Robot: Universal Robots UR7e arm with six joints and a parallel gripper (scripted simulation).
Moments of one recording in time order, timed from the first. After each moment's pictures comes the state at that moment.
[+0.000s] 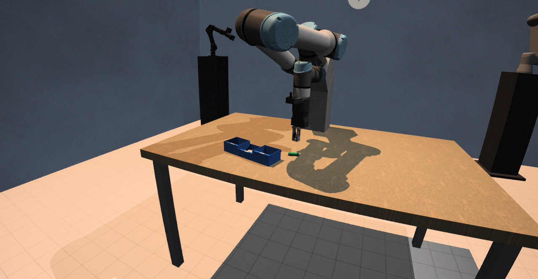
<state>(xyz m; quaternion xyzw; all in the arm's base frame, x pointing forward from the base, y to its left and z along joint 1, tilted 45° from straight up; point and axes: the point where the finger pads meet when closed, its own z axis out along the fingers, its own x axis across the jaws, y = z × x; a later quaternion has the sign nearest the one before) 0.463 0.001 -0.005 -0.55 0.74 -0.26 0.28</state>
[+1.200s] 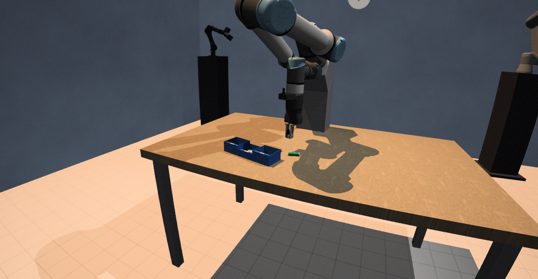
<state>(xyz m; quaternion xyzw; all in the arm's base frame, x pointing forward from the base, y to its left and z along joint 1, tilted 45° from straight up) 0.464 -0.023 0.021 -0.55 0.74 -0.26 0.28</state>
